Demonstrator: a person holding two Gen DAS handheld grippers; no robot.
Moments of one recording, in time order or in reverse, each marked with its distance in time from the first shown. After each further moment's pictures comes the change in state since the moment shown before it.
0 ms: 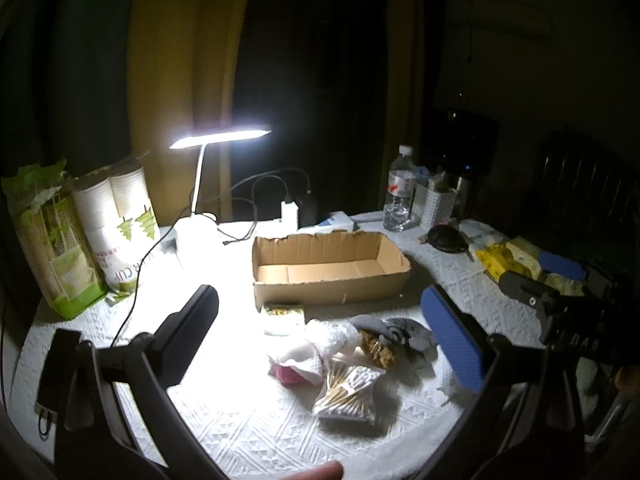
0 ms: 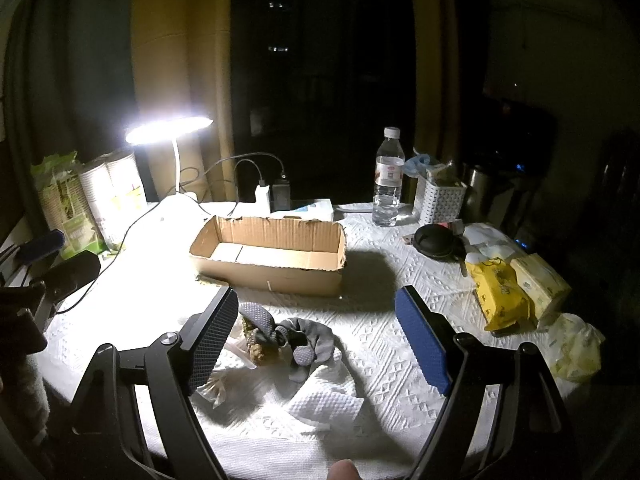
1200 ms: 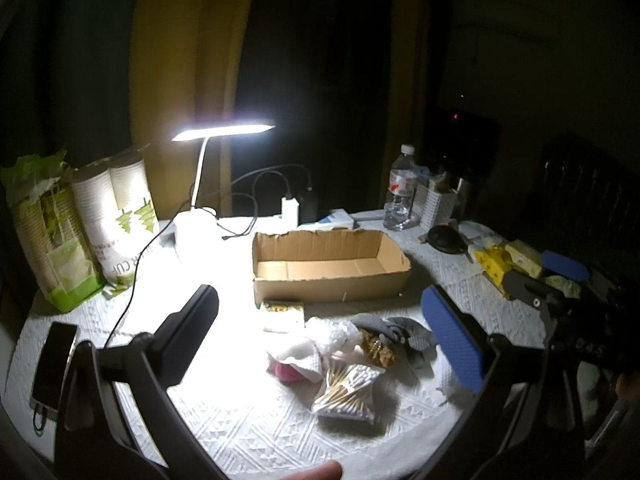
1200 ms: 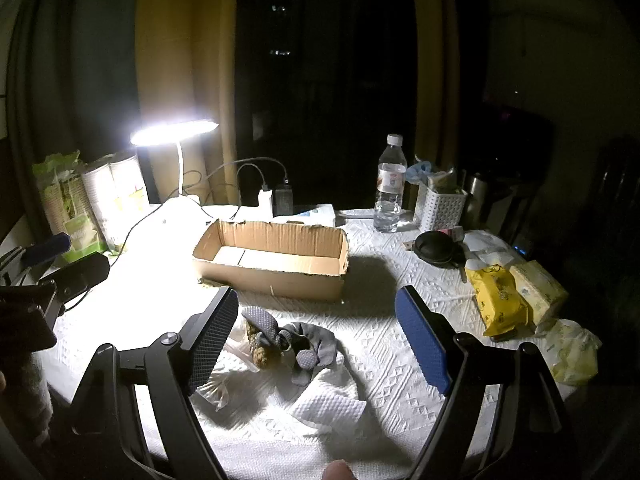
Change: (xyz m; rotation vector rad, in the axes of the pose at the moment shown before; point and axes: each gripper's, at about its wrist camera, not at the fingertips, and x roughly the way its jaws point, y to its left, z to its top) left arm 0.001 0.007 0.000 -0.030 0.014 -0.013; right arm -0.002 0.005 0.002 -0.015 -0.023 -0.007
